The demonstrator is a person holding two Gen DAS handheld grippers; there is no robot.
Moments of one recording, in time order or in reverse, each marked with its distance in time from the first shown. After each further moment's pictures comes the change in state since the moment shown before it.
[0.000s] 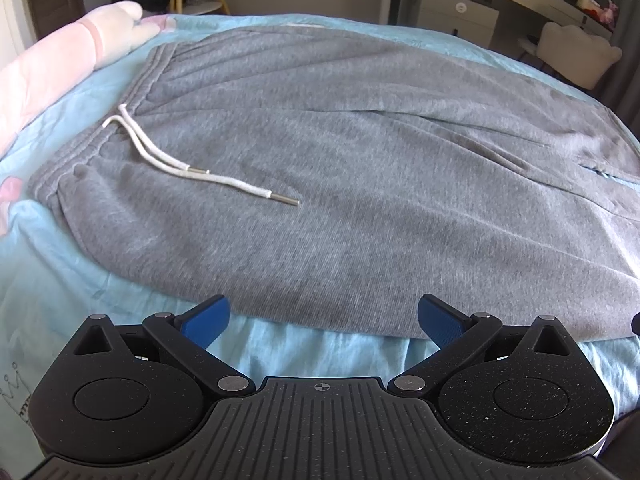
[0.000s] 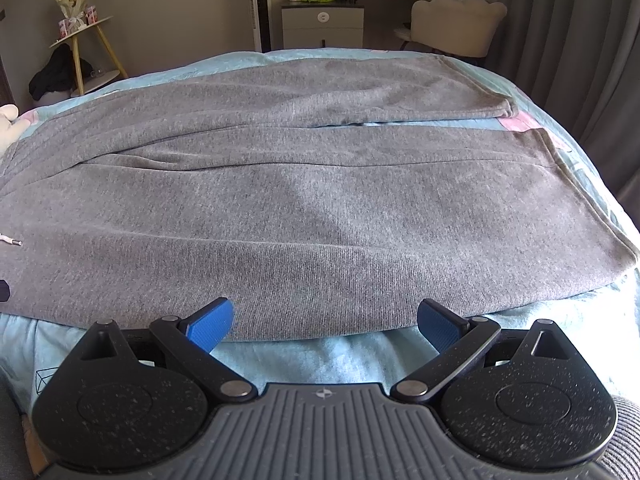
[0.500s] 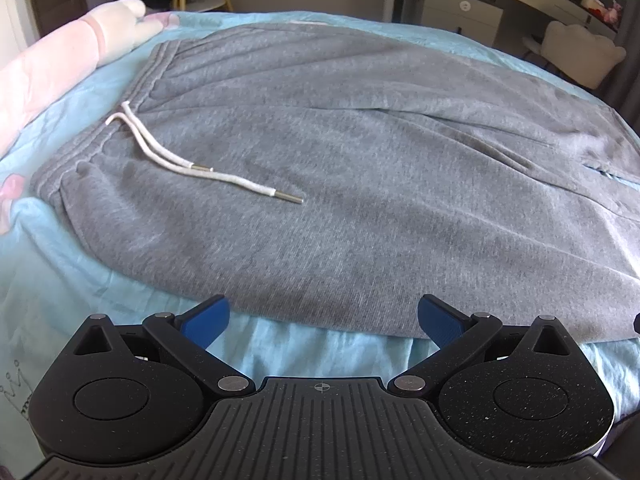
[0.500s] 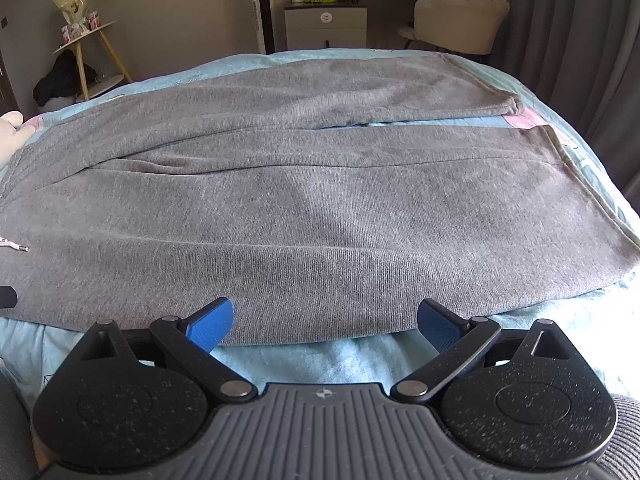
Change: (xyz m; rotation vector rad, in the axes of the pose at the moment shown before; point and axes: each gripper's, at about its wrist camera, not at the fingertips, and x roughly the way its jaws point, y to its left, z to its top) left arm 0.001 -0.001 0.001 -0.004 0.006 0.013; right arm 0.001 -0.001 0.001 0.019 -0.001 0.024
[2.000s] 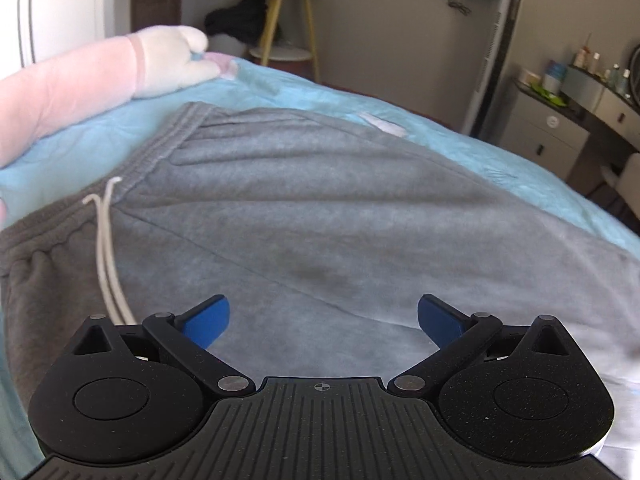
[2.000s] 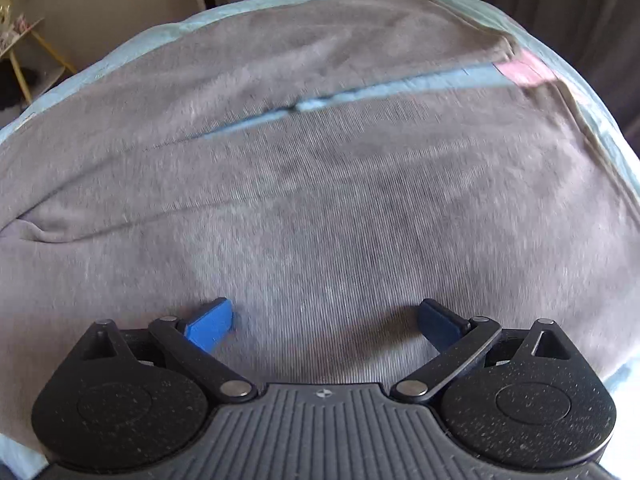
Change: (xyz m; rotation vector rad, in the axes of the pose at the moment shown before) left arm 0.093 0.002 0.122 -0.296 -0.237 0.165; right arm 0.100 -0.063 0.105 0.145 0.203 -0.033
